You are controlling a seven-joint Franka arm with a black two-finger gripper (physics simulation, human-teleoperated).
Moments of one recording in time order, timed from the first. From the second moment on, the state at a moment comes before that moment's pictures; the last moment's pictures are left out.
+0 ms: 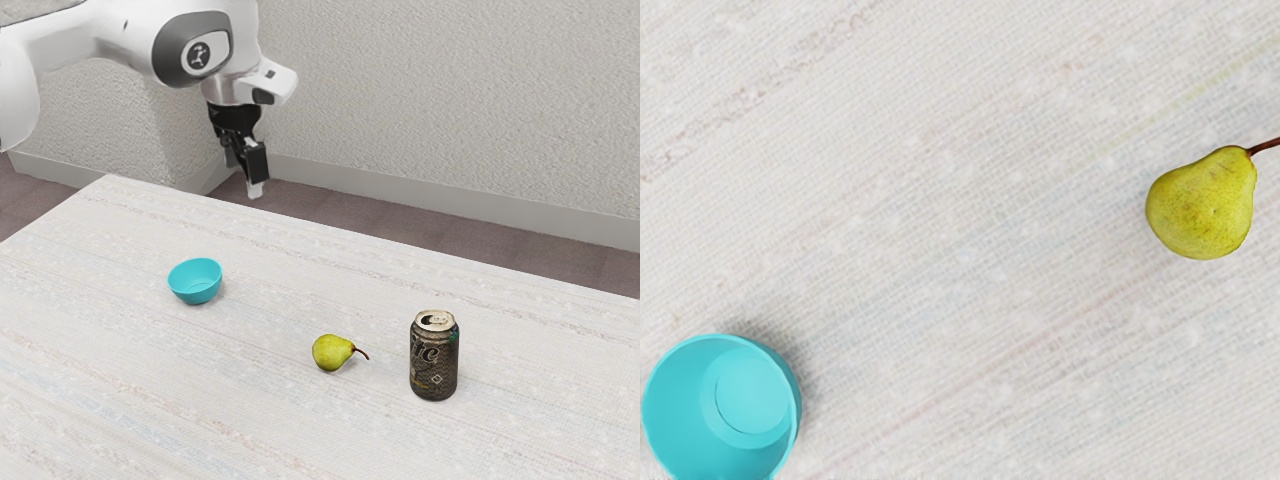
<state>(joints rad) 0.12 0.18 -0.30 -1.50 0.20 1.69 0.39</state>
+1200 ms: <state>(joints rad) -0.01 0.48 -0.27 -1.77 0.01 2.15 0.58</state>
